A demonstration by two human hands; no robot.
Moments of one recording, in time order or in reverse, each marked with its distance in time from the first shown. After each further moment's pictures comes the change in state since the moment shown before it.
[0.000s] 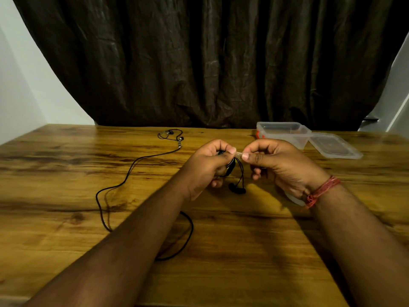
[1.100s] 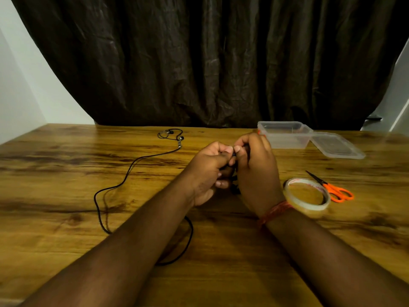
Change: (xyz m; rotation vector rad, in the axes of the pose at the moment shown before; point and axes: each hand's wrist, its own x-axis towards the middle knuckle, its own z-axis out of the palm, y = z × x) left_hand -0.001 0.006 0.016 -0.190 0.101 -0.105; right_hand 0.015 0.032 0.052 -0.597 0.571 -0.527
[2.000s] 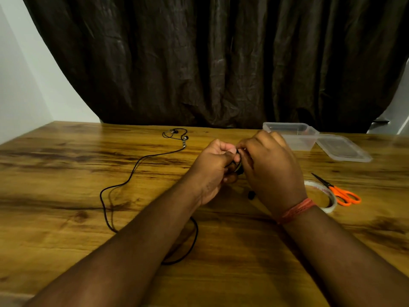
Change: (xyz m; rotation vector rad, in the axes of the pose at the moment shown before) left_hand 0.003 0.000 0.003 -0.017 0.103 0.068; right_hand 0.010 0.002 -0.022 -0.602 -0.121 -0.382
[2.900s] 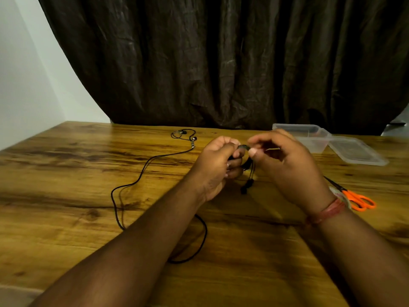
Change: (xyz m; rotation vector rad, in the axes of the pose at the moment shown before) left_hand 0.011 0.002 -0.016 -0.147 -0.074 0.043; right_hand 0.004 0.007 -0.015 0.737 -0.110 0.253
